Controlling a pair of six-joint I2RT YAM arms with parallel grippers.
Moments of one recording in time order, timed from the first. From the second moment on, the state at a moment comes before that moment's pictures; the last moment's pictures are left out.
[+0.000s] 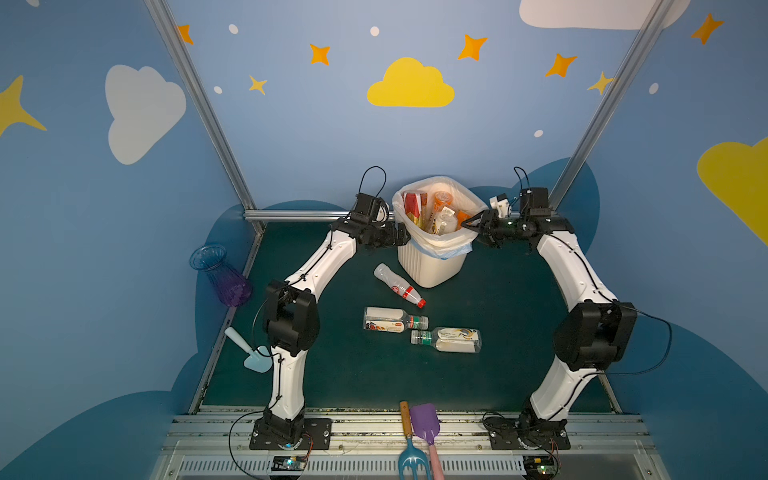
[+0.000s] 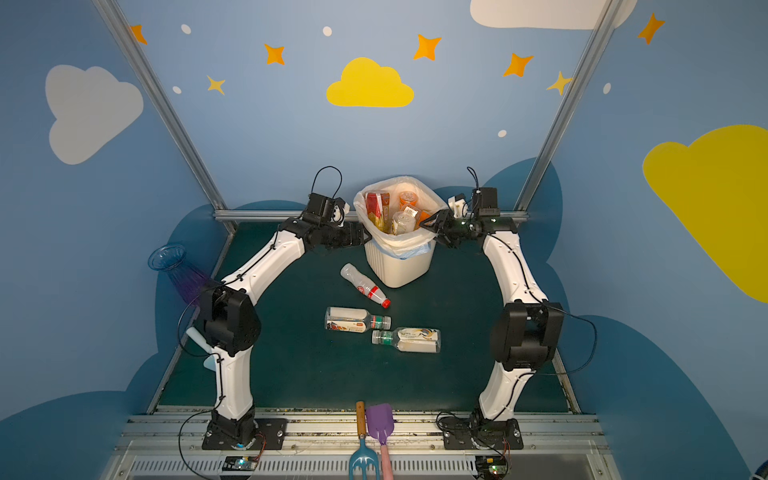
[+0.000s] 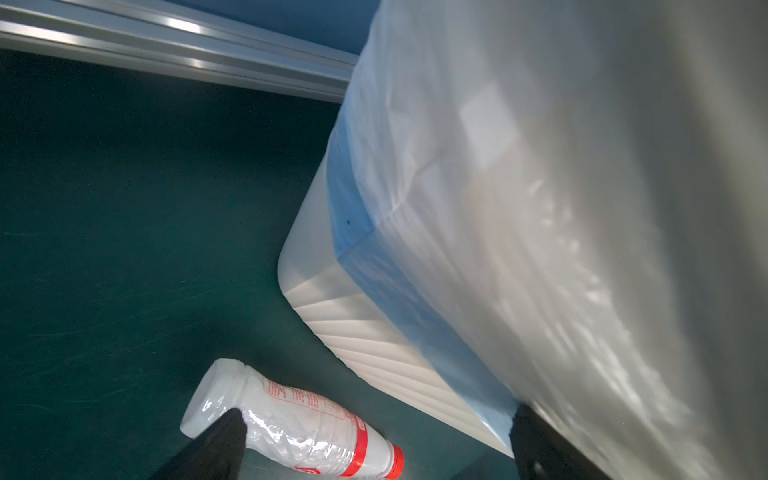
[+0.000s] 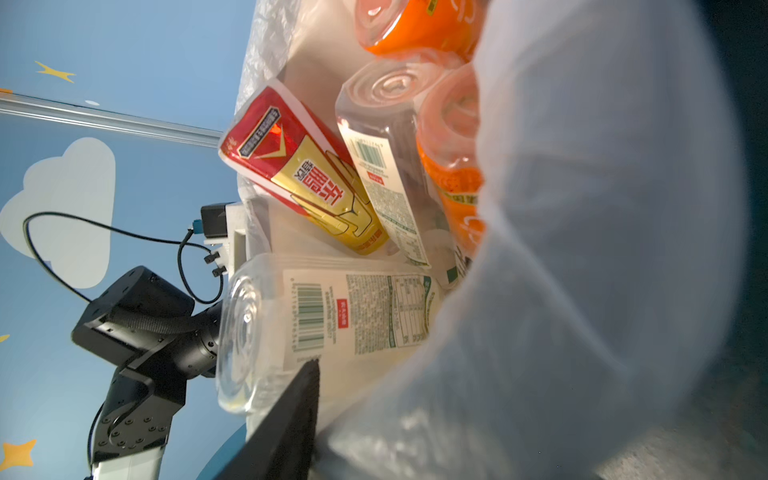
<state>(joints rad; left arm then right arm) -0.39 2.06 1.97 -0.67 0.30 -0.45 0.11 1.81 1.77 -0.71 -0.80 0.63</state>
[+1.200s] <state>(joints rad) -0.31 1.89 1.68 -0.58 0.30 -0.45 0.25 1.46 1.46 -0.76 -0.81 0.41</state>
